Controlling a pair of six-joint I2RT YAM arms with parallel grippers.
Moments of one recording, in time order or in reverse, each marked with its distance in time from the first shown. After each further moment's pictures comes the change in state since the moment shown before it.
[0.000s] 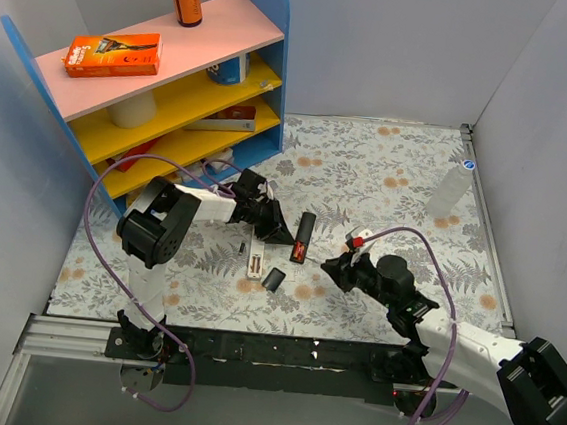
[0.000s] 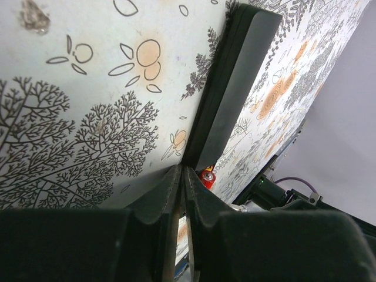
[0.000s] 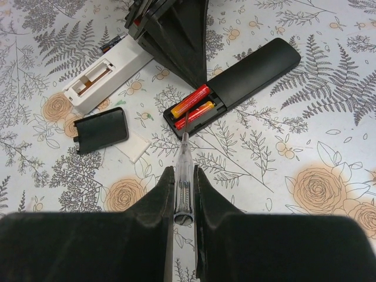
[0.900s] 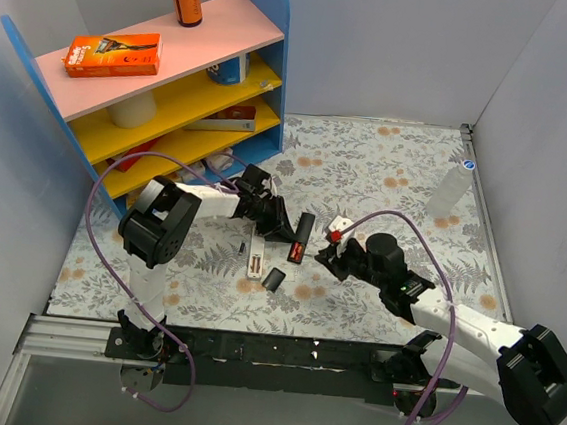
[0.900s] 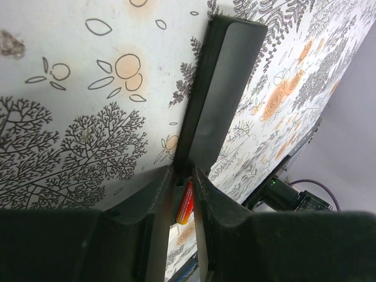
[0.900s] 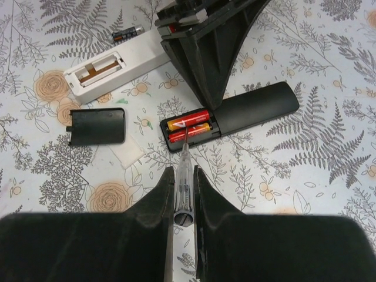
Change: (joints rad) left arm -0.013 0.008 0.078 -0.099 -0.035 0.073; right arm -0.001 0.092 0.231 -0.246 -0.103 -0.283
